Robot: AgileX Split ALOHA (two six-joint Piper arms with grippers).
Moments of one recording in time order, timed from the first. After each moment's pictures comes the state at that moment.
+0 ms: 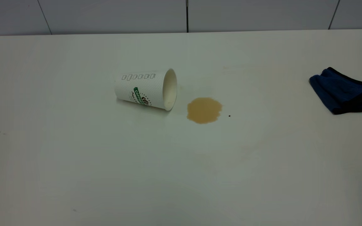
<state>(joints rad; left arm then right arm) -0.02 0.20 -0.56 -0.06 1.02 0.08 0.02 -0.02 -0.47 -0.03 1.12 0.07</state>
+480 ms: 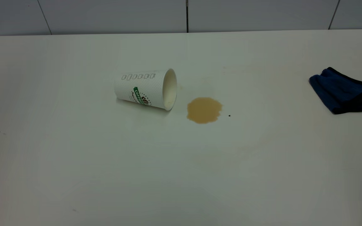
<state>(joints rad) -0.03 1.02 -0.95 -0.04 0.80 0.15 0.02 -0.02 -0.47 -0.03 1.12 0.07</state>
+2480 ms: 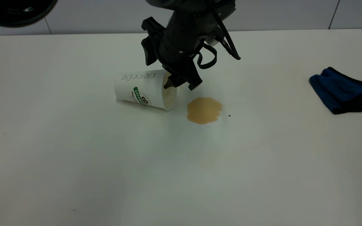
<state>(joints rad) -0.73 2.64 -2.07 0.67 0.97 -0.27 0.02 -0.02 -0.47 -0.03 1.12 0.07</state>
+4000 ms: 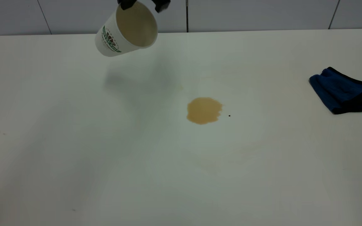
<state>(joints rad) -0.60 2.43 -2.20 0.56 1.16 0.03 0.02 -0.02 -0.47 -0.03 1.12 0.07</state>
